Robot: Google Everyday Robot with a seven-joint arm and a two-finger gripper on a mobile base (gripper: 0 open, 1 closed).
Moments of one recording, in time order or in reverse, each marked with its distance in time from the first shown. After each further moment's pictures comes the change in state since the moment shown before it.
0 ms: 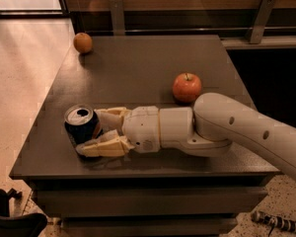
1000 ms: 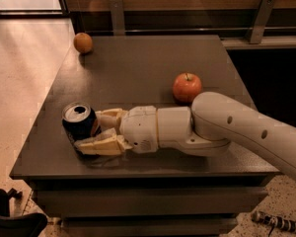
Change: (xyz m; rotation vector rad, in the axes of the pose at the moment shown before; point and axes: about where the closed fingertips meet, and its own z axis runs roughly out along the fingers) arm -0.003 0.004 0.005 -0.010 0.002 -0.006
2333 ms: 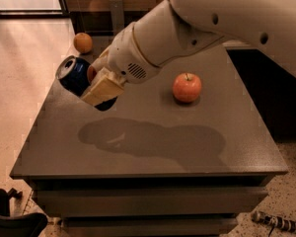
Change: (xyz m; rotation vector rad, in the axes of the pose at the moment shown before) arm -0.081 -0.055 -0.025 0.075 0.574 -0.179
